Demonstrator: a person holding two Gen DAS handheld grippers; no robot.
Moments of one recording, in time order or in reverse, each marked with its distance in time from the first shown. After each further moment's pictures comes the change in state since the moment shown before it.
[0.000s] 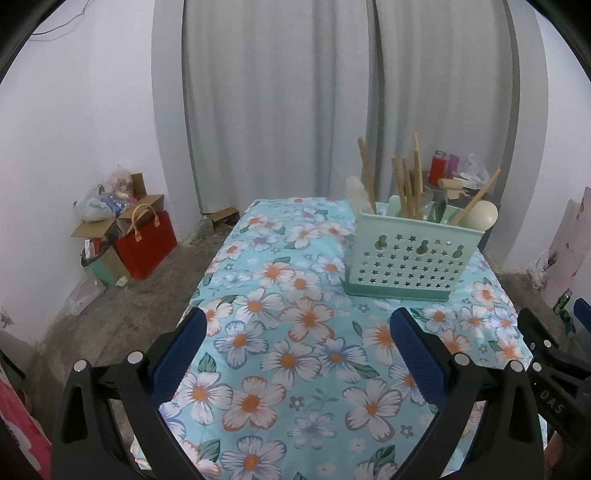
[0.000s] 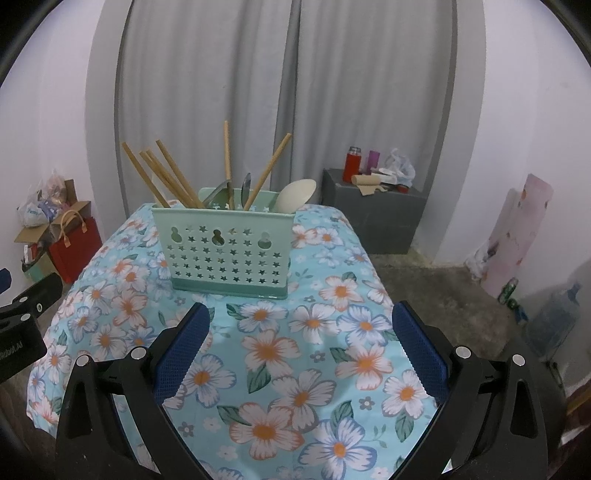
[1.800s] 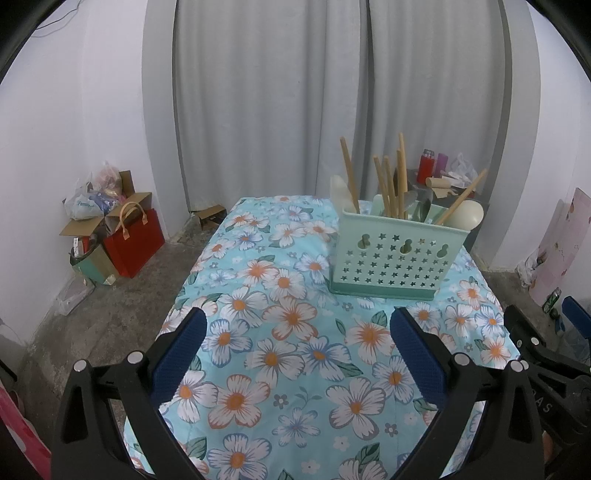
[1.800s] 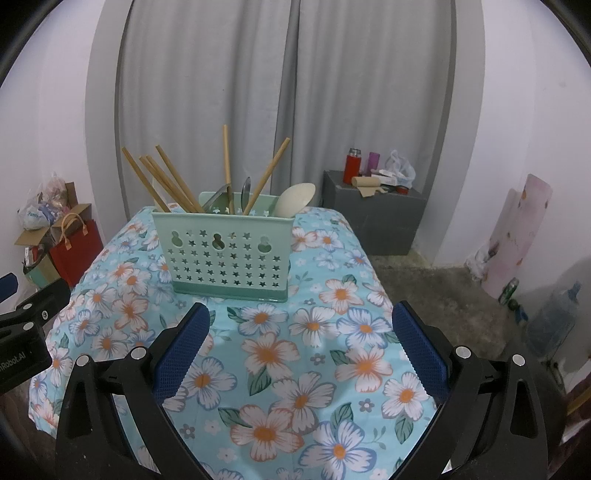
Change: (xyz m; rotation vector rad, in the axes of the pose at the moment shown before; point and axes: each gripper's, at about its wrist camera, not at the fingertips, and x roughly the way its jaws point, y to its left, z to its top) left arm -0.002 -0.006 0.001 -0.003 0.006 -0.045; right arm 0.000 0.003 0.002 0.004 -0.011 -0.004
